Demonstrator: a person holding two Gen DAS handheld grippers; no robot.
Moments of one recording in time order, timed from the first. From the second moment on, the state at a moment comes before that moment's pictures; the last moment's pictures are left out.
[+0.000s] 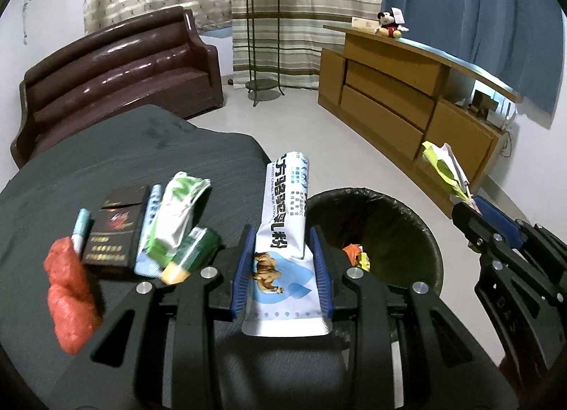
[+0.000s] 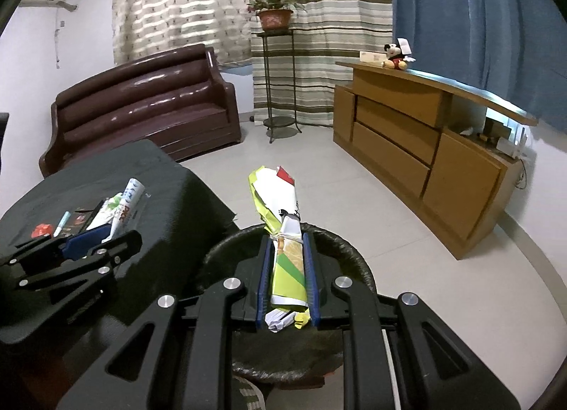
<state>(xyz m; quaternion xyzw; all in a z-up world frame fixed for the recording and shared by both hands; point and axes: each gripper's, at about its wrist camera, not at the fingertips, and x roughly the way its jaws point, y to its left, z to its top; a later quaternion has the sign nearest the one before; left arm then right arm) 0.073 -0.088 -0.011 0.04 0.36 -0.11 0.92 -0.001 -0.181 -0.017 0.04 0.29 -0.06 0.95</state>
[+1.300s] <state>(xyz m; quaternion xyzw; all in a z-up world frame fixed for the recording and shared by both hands) 0.114 -0.125 -0.024 0.06 0.38 -0.11 0.92 0.024 -0.198 -0.025 0.07 0.31 -0.10 0.94</state>
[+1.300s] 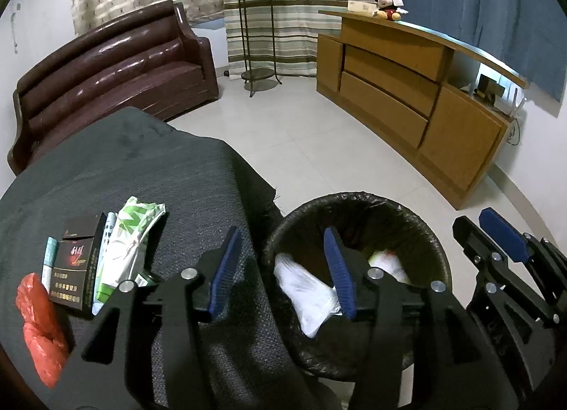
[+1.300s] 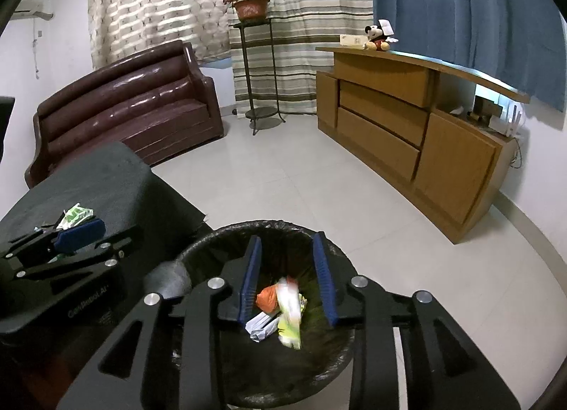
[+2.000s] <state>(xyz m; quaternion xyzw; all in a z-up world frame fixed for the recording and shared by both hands) 0.096 -0.099 -0.009 0.05 0.38 -0.10 0.92 0.020 -0.194 -0.021 0.06 0.31 -0.09 0.95</state>
